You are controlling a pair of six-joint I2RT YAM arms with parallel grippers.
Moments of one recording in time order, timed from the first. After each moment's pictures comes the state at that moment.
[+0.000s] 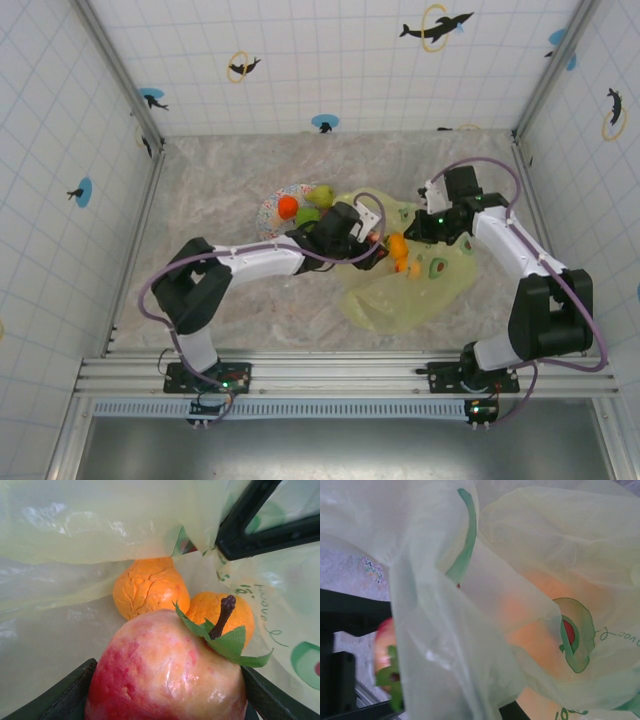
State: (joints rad) left arm -0.92 1.81 1.12 0.01 0.22 -0.20; right arm 0.19 1.46 1.06 -0.76 -0.54 0.15
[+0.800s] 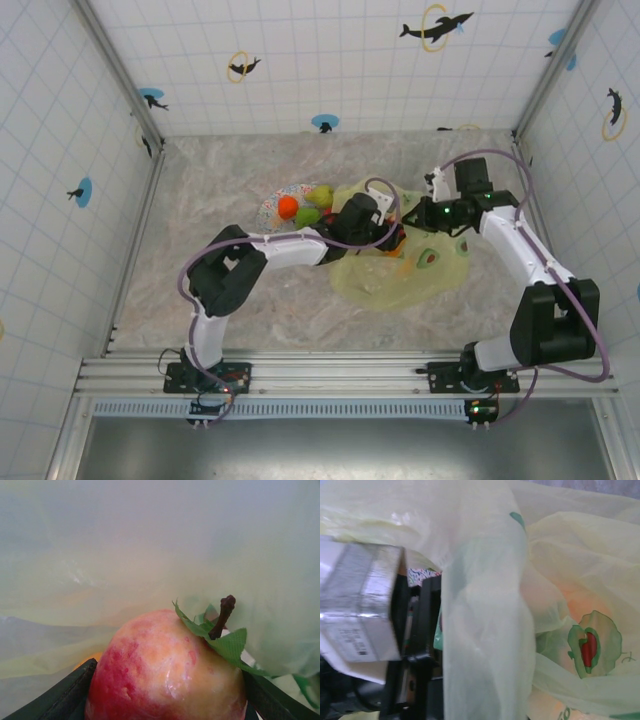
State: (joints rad) left arm -0.92 2.03 1.31 0.19 0.19 -0.39; right arm 0.15 1.42 1.09 -0.68 -0.67 0.26
